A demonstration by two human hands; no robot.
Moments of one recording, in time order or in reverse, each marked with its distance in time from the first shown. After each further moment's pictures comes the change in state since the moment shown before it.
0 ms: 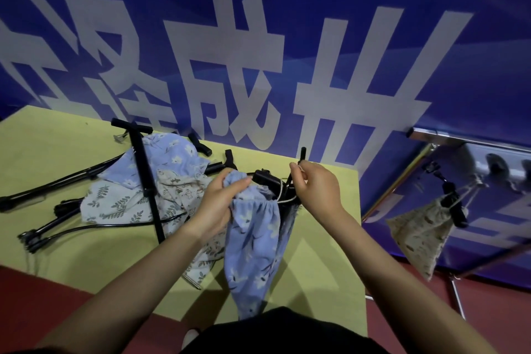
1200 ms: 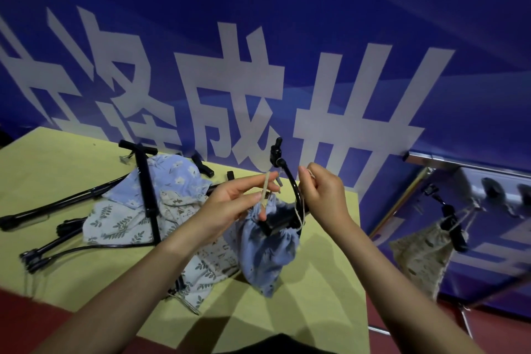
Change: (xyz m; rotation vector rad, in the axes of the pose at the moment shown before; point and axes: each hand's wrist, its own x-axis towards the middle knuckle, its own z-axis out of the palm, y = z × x) left_hand -0.036 0.067 0.021 0.150 -0.427 0.229; right_hand 0.014 -0.015 -0.031 0.293 0.187 -0.158
